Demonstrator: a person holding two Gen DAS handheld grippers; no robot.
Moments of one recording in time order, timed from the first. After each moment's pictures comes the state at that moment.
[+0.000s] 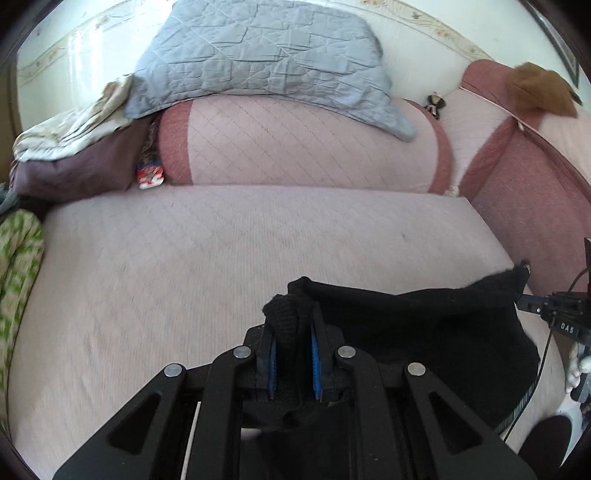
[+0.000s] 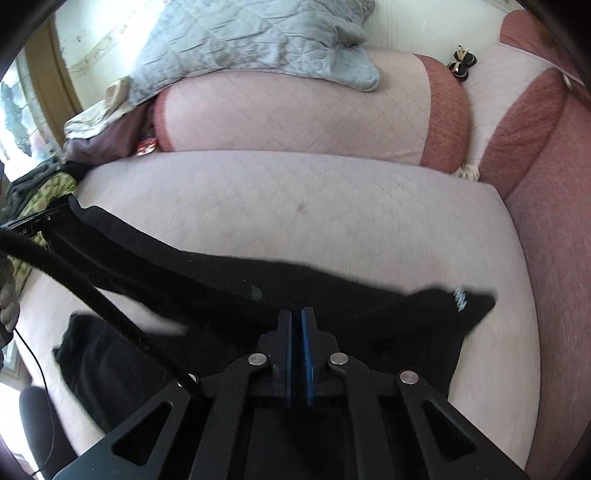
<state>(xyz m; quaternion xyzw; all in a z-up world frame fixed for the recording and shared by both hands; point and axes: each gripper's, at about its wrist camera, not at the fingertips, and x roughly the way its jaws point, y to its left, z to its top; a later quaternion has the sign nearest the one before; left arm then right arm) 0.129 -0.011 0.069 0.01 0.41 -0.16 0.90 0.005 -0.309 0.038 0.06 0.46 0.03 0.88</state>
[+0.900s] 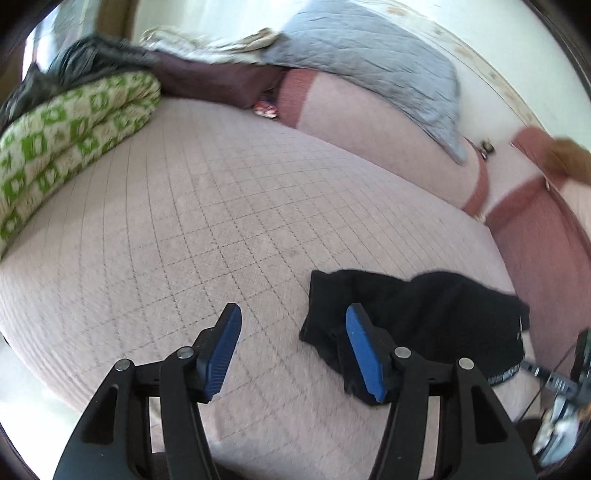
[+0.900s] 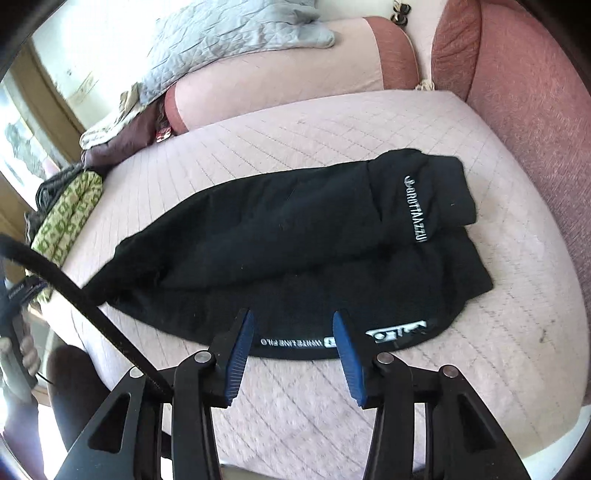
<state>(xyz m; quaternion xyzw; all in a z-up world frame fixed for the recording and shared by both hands) -0.021 0.120 0.023 -0.16 0.43 -0.06 0.89 -0.150 -0.280 -0.009 0.17 0.47 0.03 0.87</state>
